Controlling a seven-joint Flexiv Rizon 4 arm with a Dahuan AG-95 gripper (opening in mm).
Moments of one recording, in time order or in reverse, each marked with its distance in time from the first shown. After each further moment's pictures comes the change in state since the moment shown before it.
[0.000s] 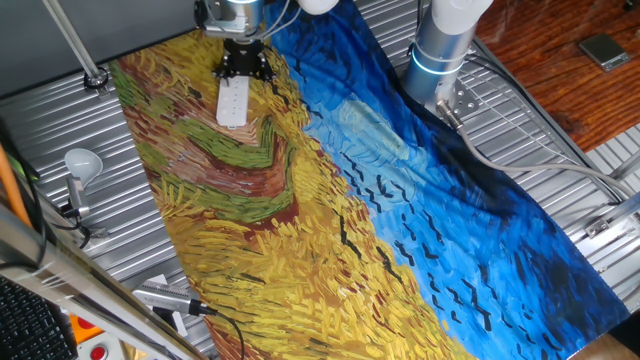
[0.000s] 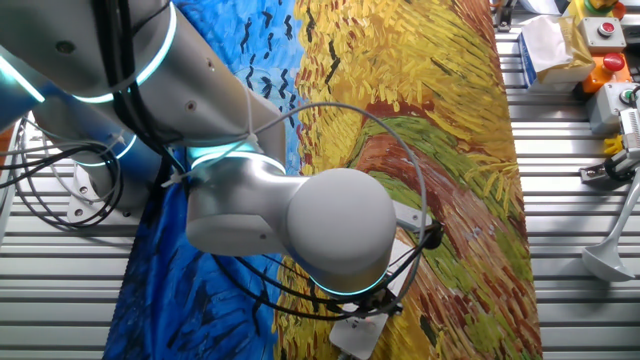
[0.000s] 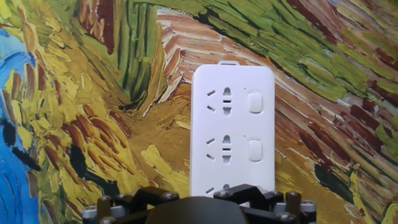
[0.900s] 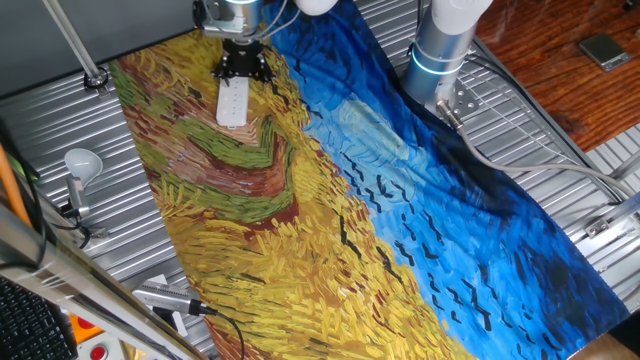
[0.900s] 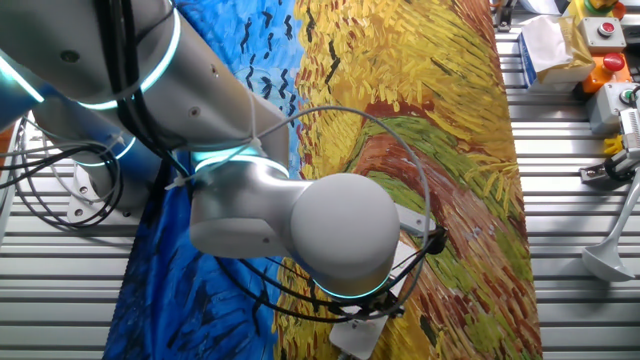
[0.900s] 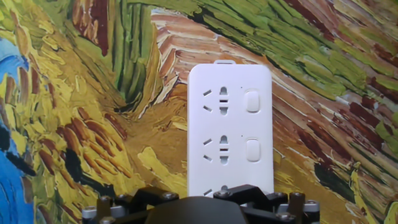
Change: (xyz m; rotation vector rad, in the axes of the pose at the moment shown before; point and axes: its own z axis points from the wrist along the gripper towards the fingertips) arm 0.000 -0.004 -0.002 -0.002 0.001 0.017
